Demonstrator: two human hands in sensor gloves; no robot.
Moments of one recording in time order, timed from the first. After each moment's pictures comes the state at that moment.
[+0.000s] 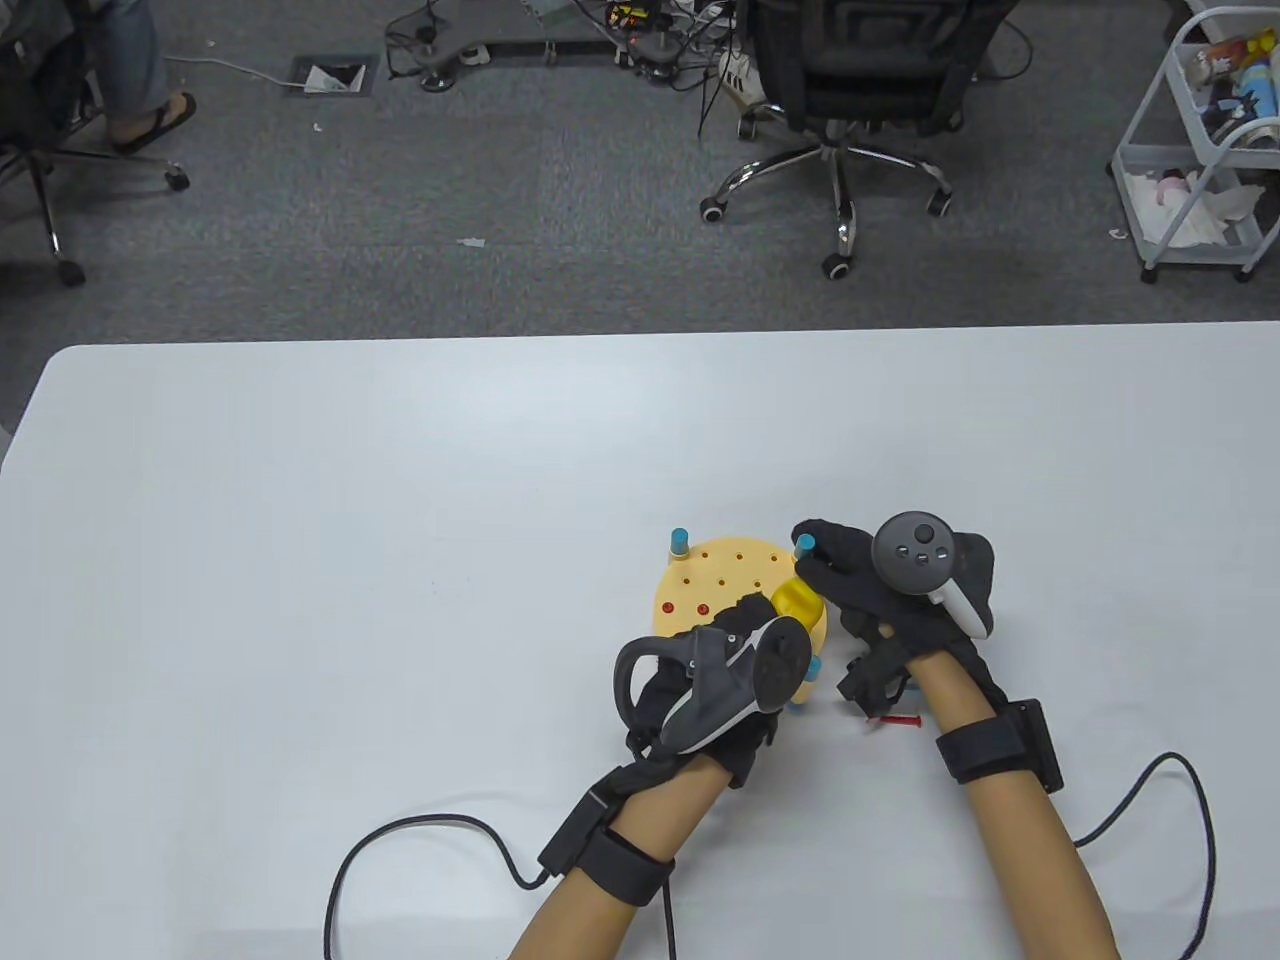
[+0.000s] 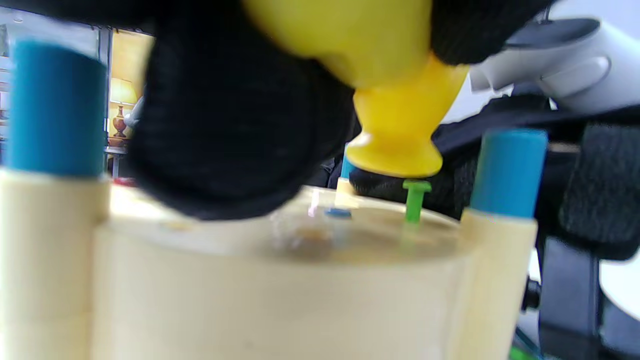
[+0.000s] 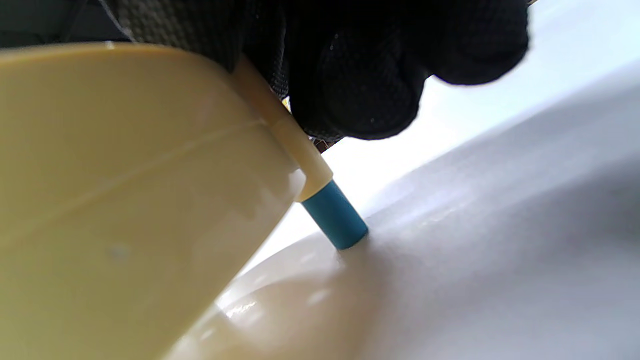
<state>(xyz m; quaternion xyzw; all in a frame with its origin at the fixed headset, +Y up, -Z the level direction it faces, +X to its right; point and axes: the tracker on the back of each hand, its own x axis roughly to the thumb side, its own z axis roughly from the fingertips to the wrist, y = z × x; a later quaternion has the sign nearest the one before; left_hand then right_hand) 0.024 -0.691 -0.255 0.02 -0.13 0.05 0.99 0.211 -0.764 -0.350 0.07 0.01 0.94 0.33</state>
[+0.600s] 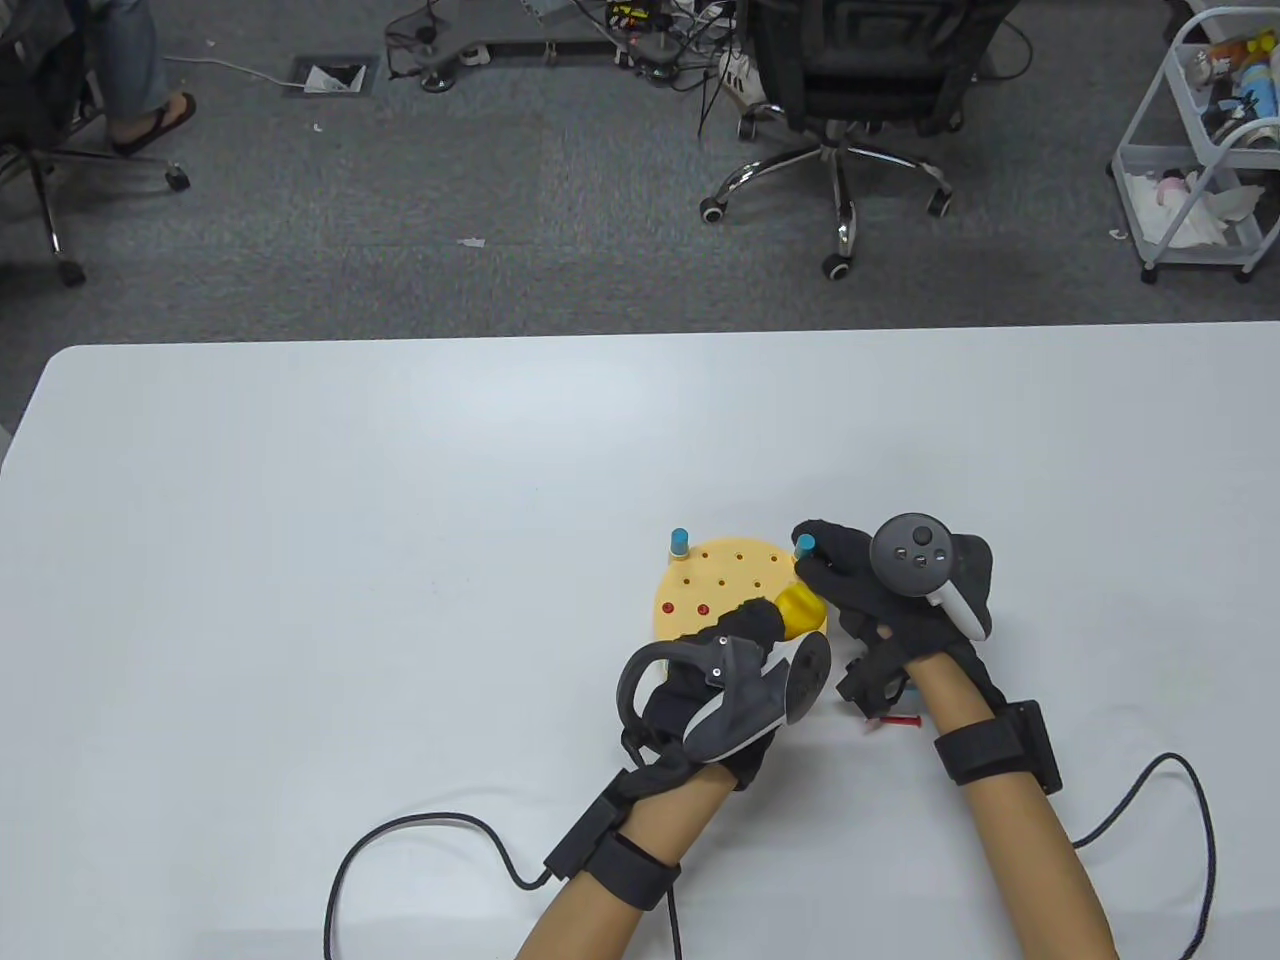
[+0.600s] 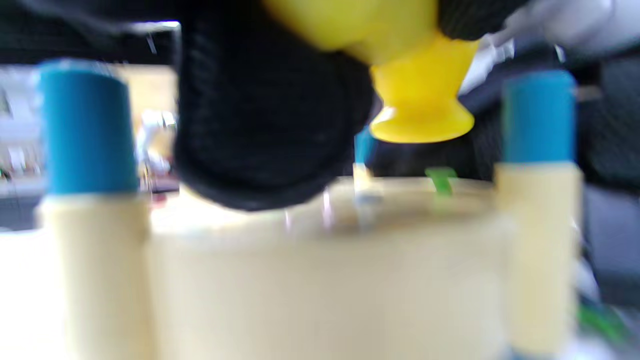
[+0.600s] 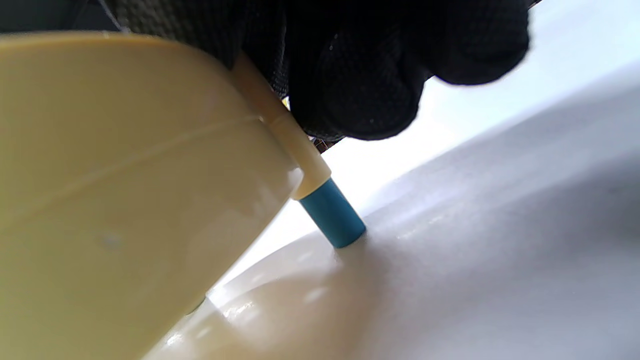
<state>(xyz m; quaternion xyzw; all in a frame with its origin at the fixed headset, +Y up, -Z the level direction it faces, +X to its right) 0.028 -0.686 -0.243 0.13 -0.14 0.04 0.98 0.210 -0.765 -0.349 0.06 0.01 0.94 0.33</state>
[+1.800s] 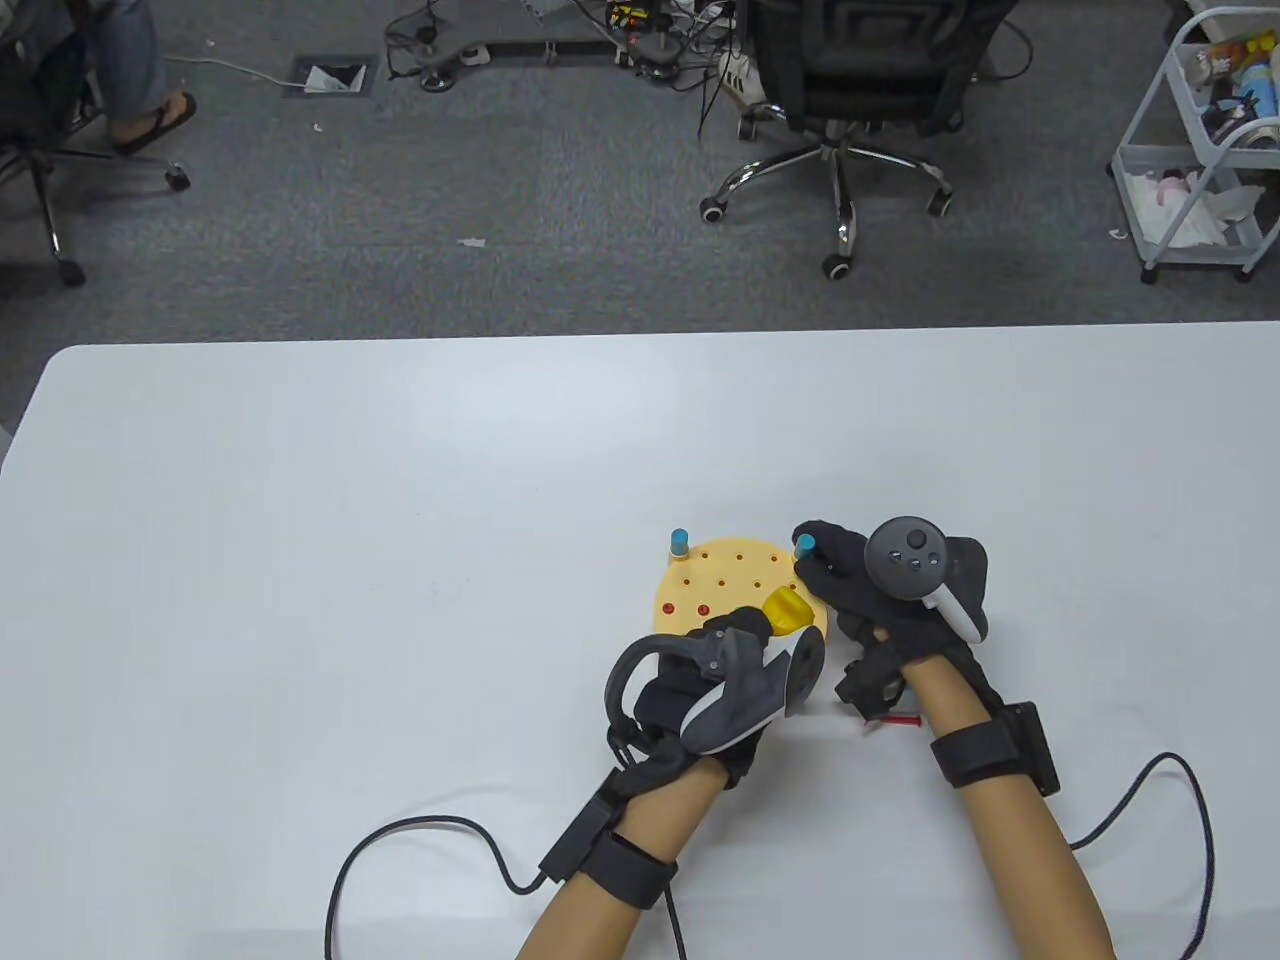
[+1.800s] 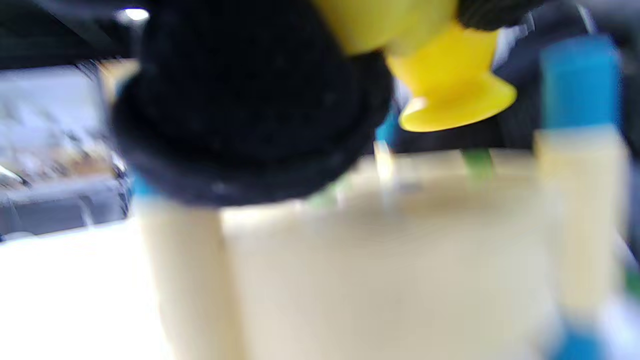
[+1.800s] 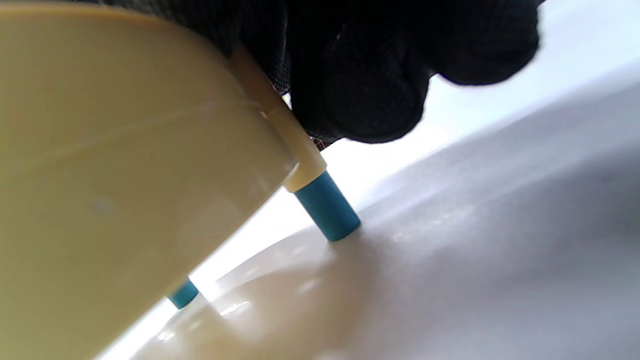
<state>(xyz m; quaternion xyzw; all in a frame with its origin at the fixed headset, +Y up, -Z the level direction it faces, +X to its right) 0.024 -0.667 -0.237 0.12 -0.13 -0.01 0.99 0.208 -0.766 -0.347 0.06 0.01 0.94 0.32</state>
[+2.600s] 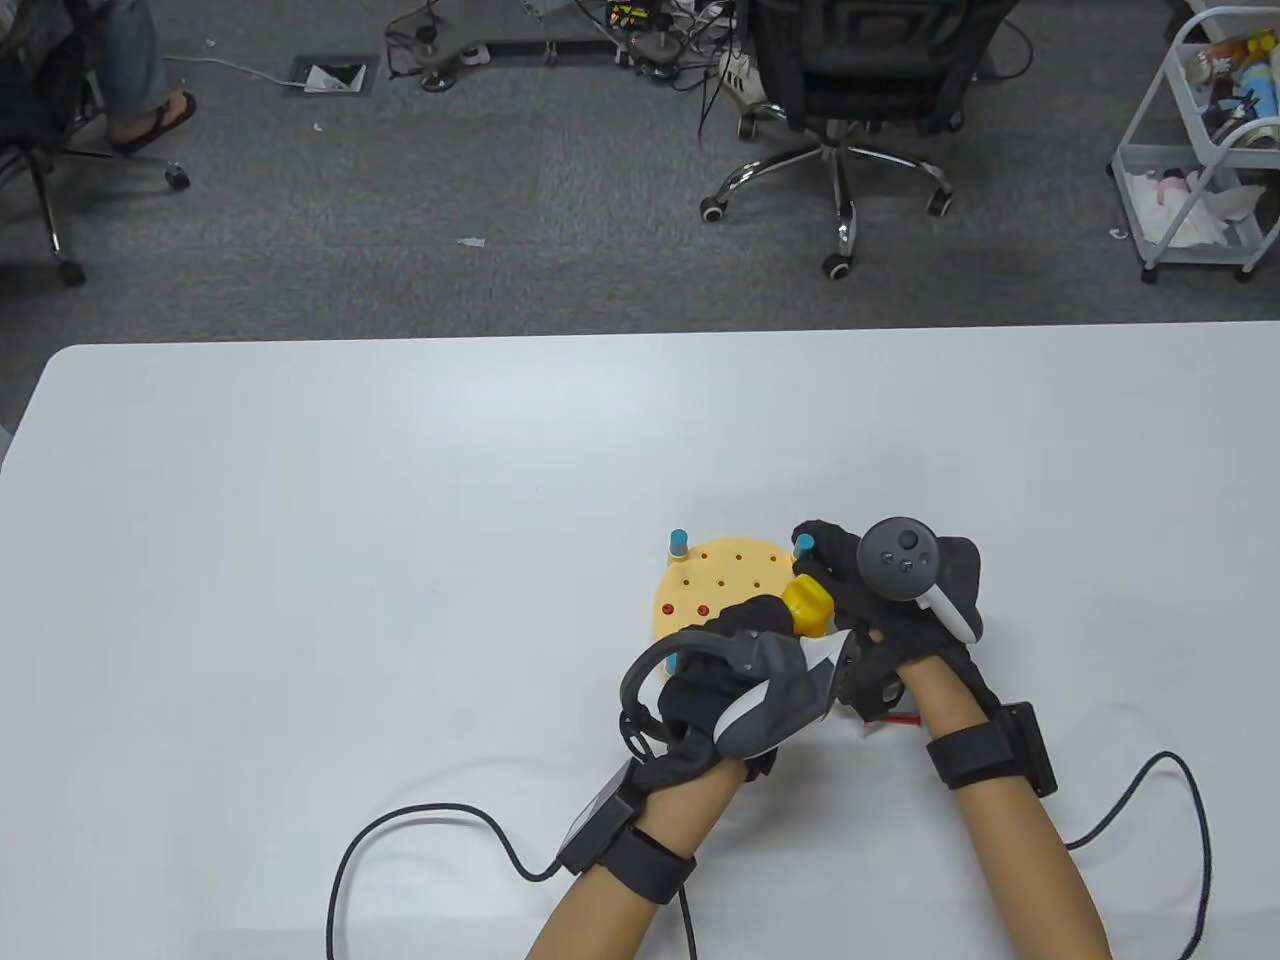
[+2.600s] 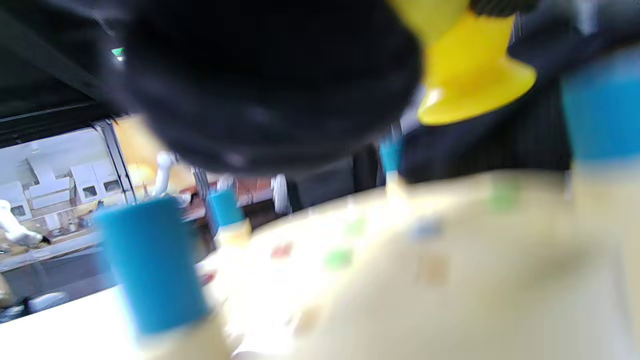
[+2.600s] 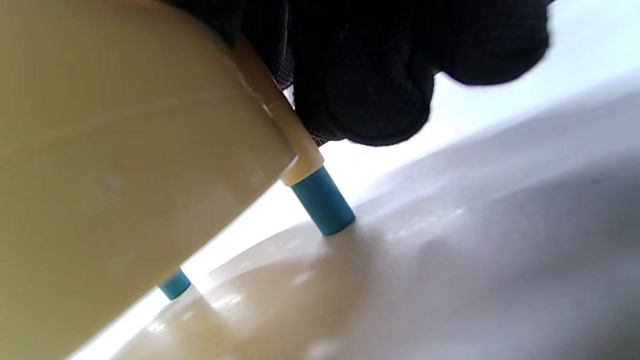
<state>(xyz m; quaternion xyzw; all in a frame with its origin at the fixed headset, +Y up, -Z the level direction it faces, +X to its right) 0.040 -0.667 -0.246 0.11 -0.13 -0.03 0.98 0.205 -0.766 -0.347 0.06 0.01 0.95 0.30</state>
